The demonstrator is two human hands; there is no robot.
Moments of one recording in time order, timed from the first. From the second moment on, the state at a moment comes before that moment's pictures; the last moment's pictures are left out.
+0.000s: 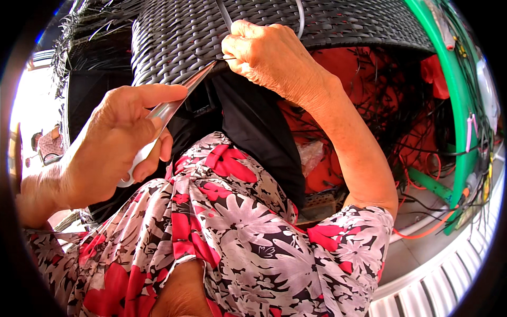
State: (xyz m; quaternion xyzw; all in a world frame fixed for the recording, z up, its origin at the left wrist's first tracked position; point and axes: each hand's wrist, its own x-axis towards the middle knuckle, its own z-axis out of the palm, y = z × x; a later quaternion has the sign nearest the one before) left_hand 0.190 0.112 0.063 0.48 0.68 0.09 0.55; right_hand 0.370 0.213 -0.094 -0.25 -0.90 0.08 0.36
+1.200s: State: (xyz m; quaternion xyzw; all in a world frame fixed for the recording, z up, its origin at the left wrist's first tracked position) left_hand 0.096 0.207 0.001 0.52 0.45 0.01 0.73; right_hand 0.404 0.159 -0.037 -0.47 -0.74 0.37 0.31
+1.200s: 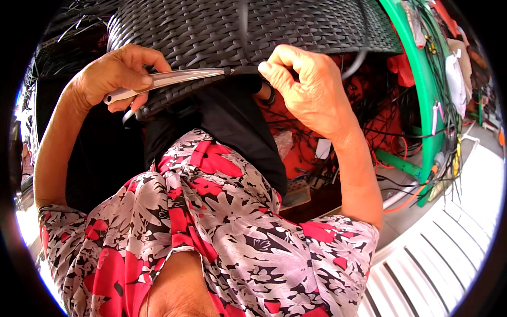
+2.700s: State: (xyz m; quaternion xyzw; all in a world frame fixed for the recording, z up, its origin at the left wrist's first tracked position) left_hand 0.109 0.146 0.006 0.53 0.48 0.20 0.67; right_hand 0.361 0.155 -0.020 -0.59 -0.71 0.32 0.20
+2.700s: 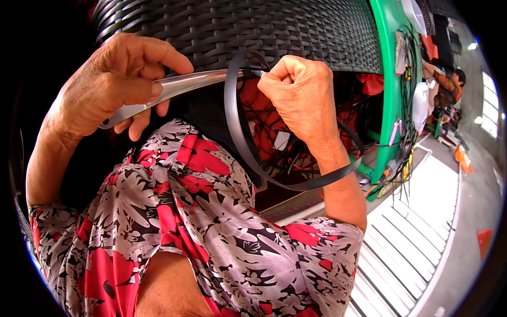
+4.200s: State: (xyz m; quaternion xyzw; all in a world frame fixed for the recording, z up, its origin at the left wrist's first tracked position) left_hand 0.103 0.147 0.000 0.56 0.49 0.19 0.64; right_hand 0.359 0.177 -0.020 -0.48 -0.84 0.24 0.09
